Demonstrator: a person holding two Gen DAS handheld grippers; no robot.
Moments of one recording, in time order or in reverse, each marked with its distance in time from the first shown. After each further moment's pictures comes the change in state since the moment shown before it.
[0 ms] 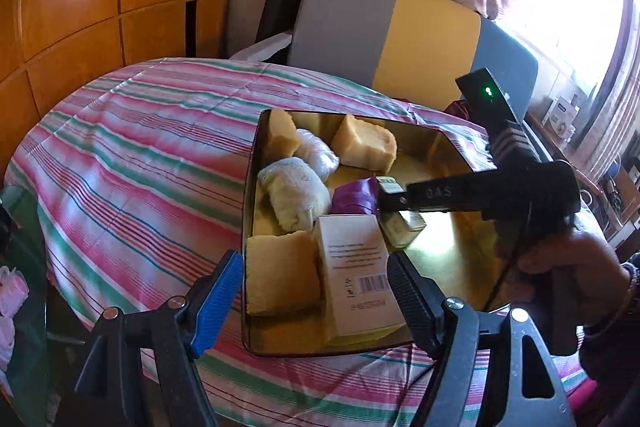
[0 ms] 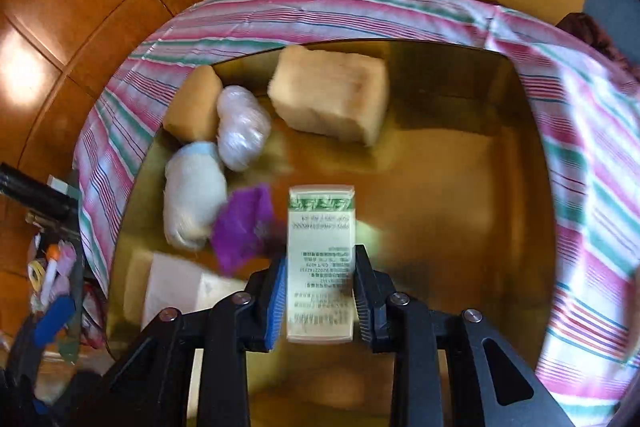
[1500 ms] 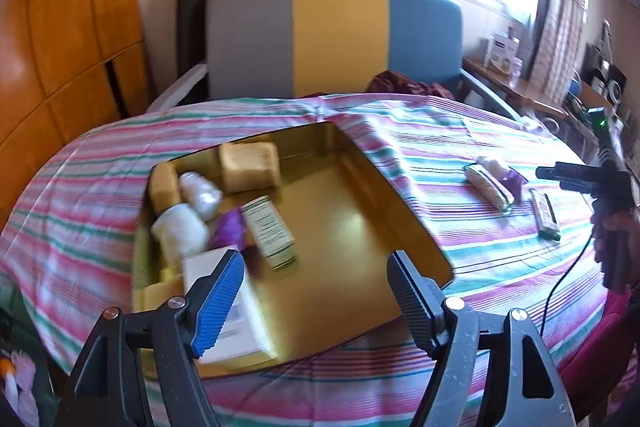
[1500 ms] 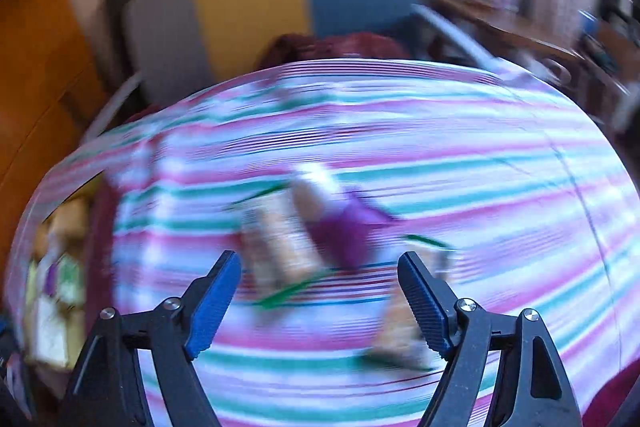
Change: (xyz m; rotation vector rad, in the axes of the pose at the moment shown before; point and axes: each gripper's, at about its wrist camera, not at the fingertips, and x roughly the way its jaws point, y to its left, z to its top) left arm -0.006 -0.128 0.004 0.324 -0.011 -0.086; right arm -0.204 -0.276 -0.152 0.484 -0.365 -0.430
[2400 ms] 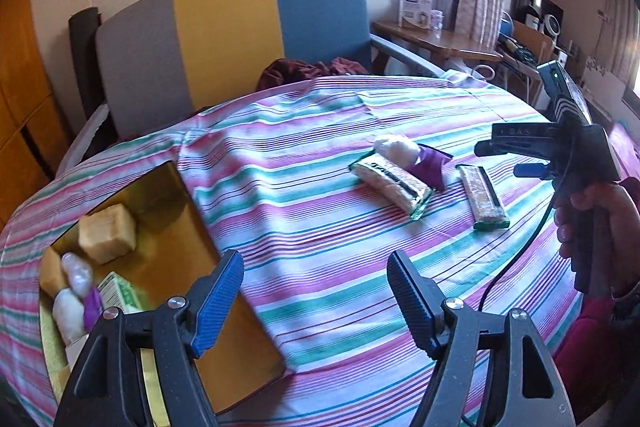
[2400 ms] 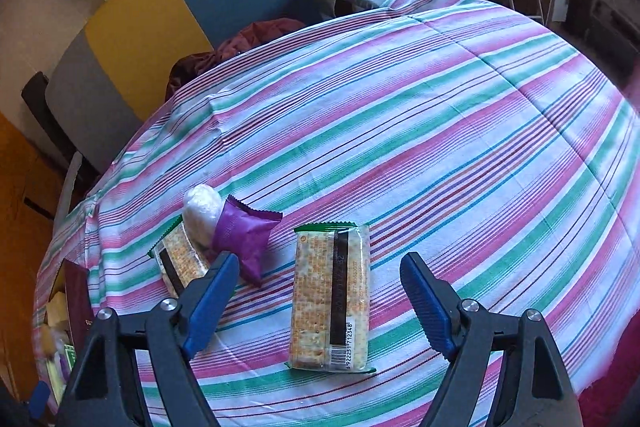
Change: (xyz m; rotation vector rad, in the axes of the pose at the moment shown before) left arm 0.047 -0.142 0.036 0.240 0.047 -0.160; right arm 0.014 -0.076 -0.004 0.350 0.056 -0.036
